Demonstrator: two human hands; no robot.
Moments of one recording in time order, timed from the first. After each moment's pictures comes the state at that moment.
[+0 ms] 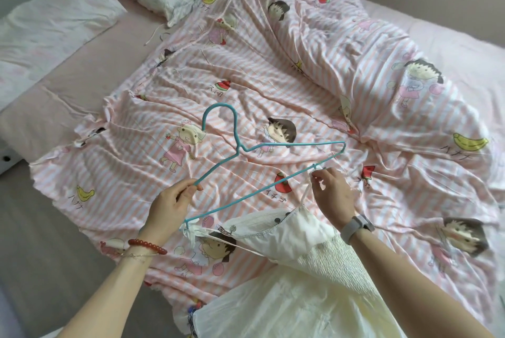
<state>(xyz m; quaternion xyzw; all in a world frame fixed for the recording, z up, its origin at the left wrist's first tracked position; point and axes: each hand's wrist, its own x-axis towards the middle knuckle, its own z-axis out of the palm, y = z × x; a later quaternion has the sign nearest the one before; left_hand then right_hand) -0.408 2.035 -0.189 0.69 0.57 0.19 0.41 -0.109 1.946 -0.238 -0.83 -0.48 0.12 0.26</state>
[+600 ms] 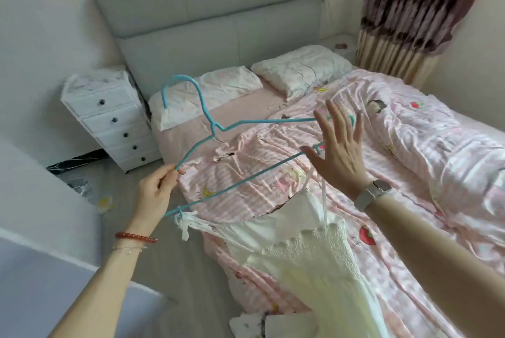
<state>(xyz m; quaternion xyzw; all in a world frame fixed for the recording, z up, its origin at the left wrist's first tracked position) -0.653 1.965 -0.016 0.60 0.61 0.47 0.23 -0.321 2.010 0.004 -0.53 -0.76 -0.16 0.33</state>
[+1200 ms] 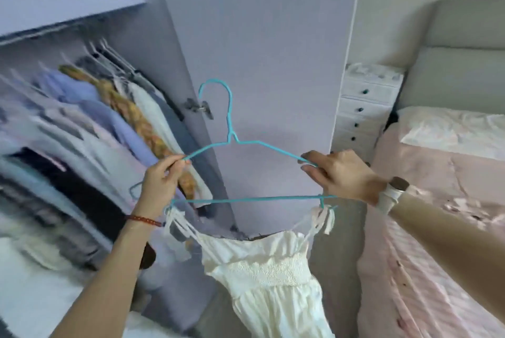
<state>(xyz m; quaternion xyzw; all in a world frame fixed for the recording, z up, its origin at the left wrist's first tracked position) -0.910 1.563 0.045 0.27 0.83 0.48 -0.09 -0.725 1.847 0.072 0.03 -0.97 0.07 0.24</state>
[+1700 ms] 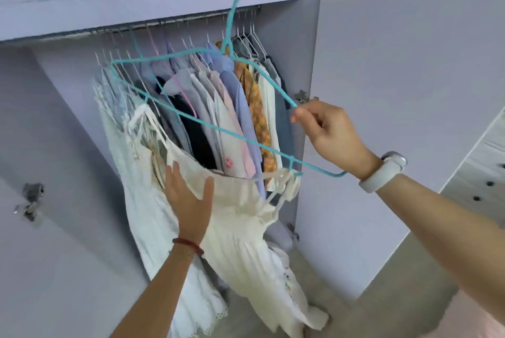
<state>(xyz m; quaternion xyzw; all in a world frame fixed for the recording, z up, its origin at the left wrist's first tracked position) -0.804 1.464 -0.005 -0.08 0.81 0.49 -0.32 -0.812 1.703 0.146 0.22 -0.84 0.44 0.24</state>
